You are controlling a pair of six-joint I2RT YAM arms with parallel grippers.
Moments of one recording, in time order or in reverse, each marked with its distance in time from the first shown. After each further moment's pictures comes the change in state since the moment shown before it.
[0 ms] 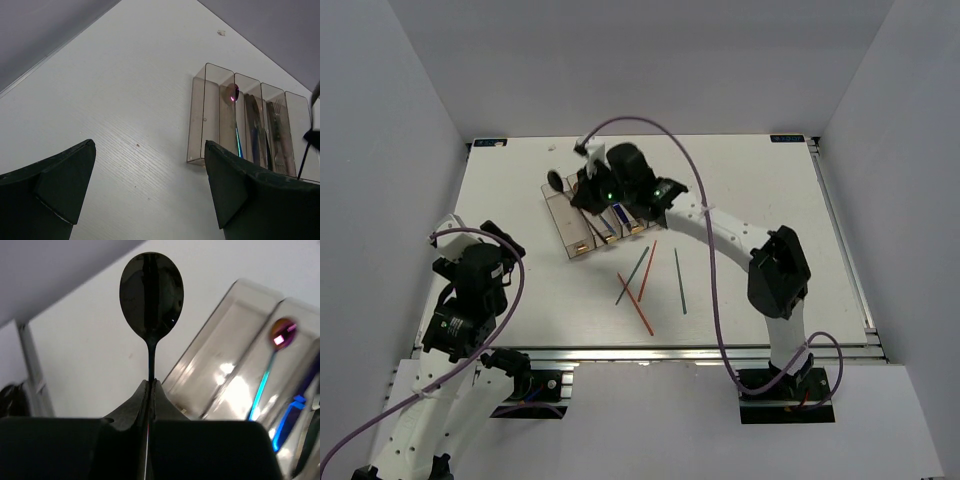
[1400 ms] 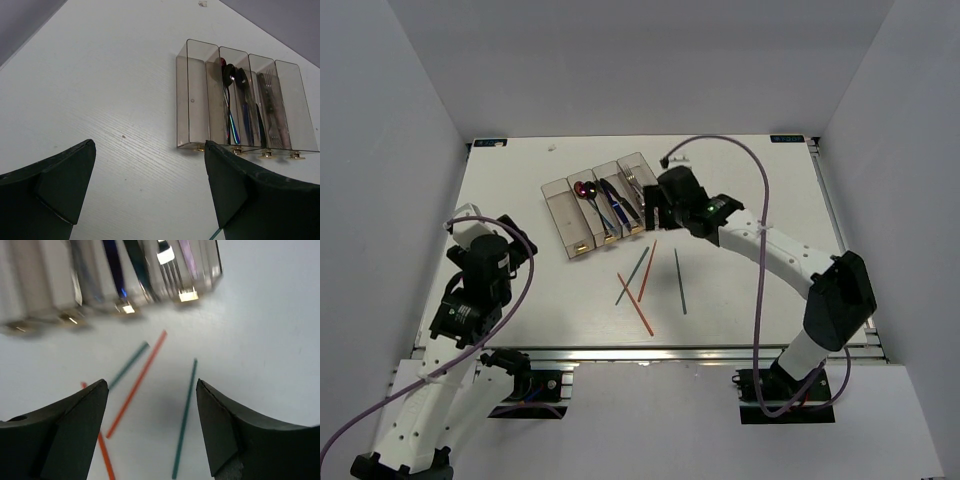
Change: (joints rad) left arm 0.000 0.069 -0.006 0.057 0.129 0.056; right arm -0.140 -0.342 -0.357 -0.275 0.562 0.263
